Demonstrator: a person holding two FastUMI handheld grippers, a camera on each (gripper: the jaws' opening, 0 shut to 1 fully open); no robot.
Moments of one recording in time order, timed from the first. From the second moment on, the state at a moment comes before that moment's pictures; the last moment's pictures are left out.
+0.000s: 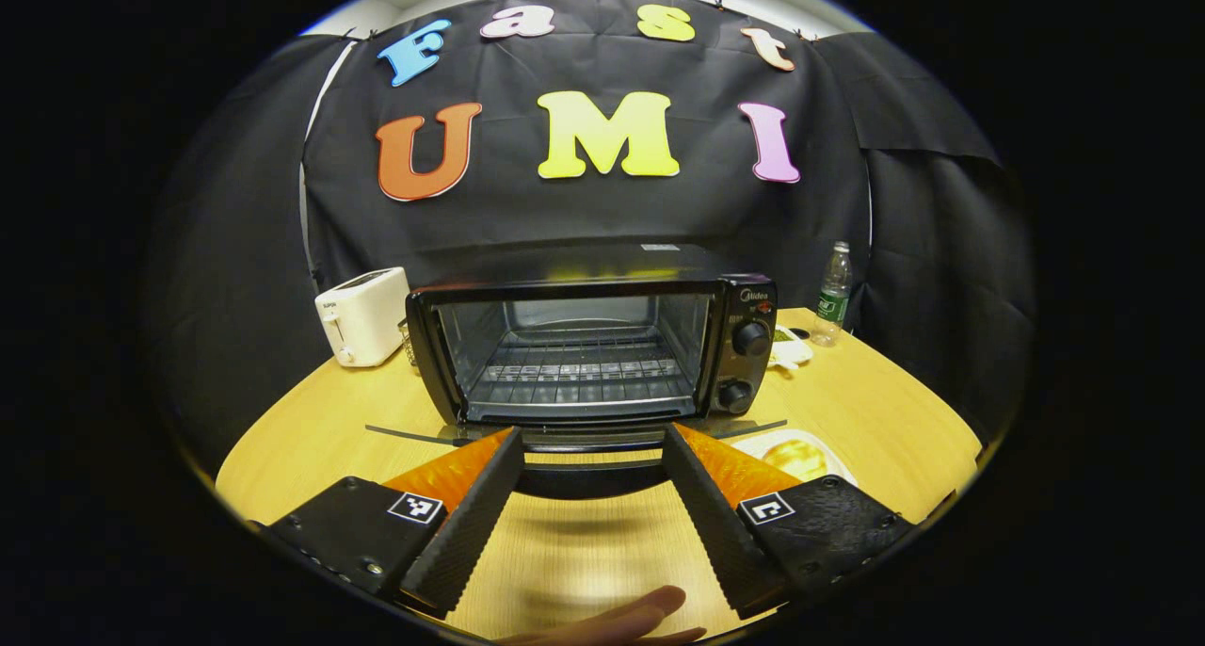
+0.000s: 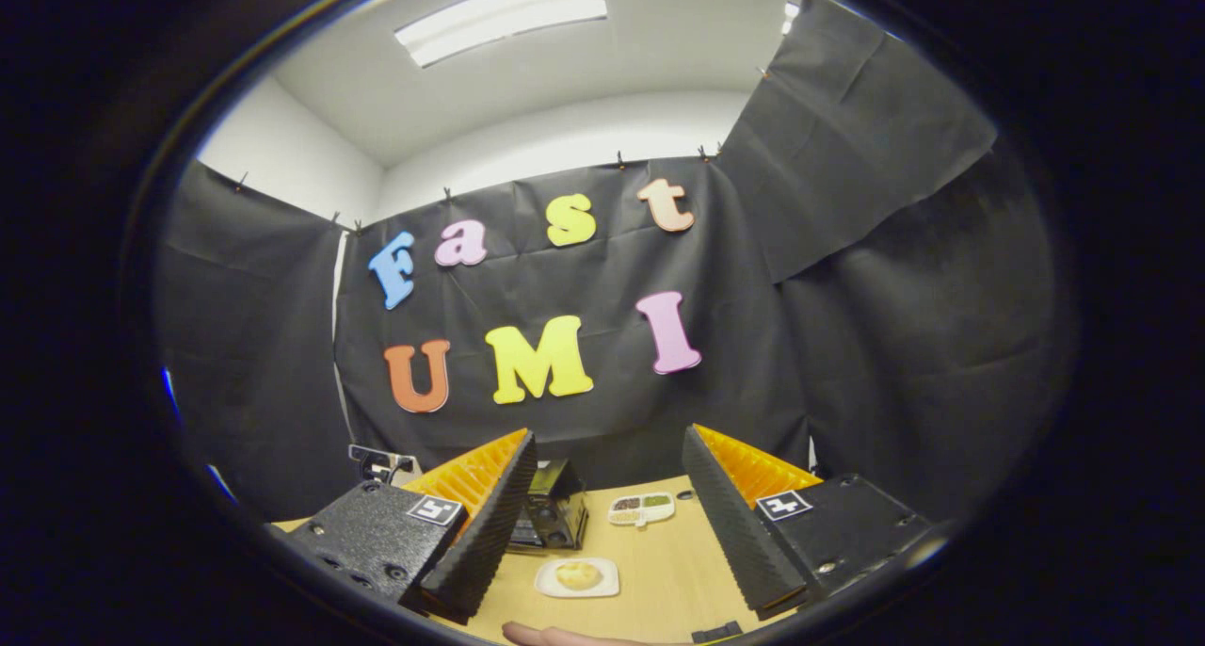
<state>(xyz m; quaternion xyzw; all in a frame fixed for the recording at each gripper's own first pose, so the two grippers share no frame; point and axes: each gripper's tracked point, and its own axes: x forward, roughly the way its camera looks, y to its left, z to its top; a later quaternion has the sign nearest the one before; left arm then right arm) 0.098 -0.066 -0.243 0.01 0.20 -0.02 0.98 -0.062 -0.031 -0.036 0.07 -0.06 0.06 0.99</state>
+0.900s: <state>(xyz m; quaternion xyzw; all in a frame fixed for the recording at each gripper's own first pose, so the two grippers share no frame) 0.055 -0.070 -0.334 0.00 0.27 -0.02 0.96 -0.043 -0.012 -0.066 0.06 -0.02 0.06 1.00</state>
